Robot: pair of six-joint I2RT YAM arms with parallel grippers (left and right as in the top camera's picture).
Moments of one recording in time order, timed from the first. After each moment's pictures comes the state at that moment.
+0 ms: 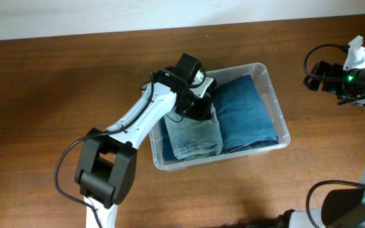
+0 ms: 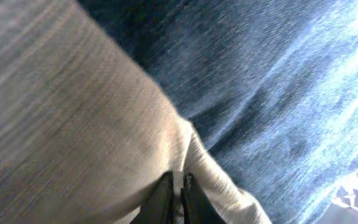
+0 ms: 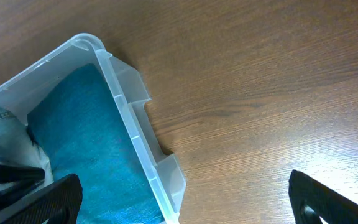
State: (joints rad) left arm -0.57 2.12 1.74 -0.91 0.51 -0.13; right arm -0.42 1.61 1.75 -1.33 -0.27 -0.01
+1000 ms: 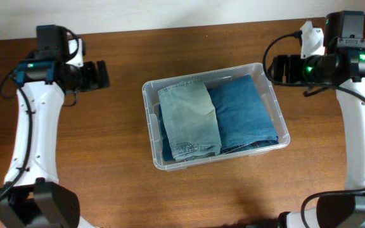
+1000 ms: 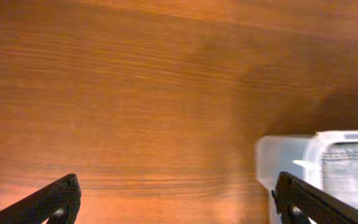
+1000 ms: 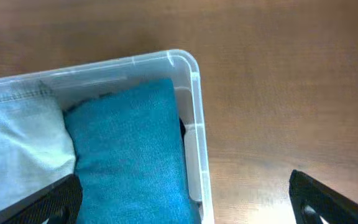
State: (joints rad) left arm 0.04 1.76 1.73 -1.05 0.08 -0.10; right arm -0.15 1.60 1.74 -1.20 -0.21 -0.06
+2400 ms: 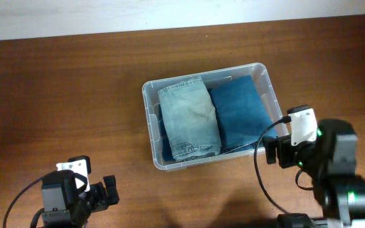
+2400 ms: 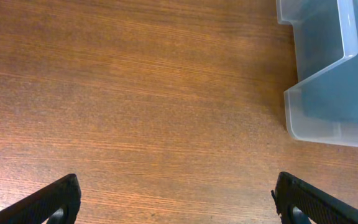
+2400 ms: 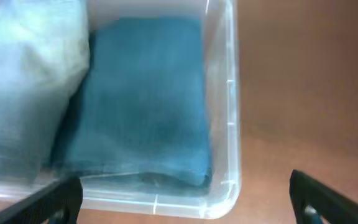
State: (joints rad) left arm 0.04 0.55 0.70 -1.11 0.07 -0.14; right arm -0.06 0.73 0.88 -0.88 -0.16 -0.19
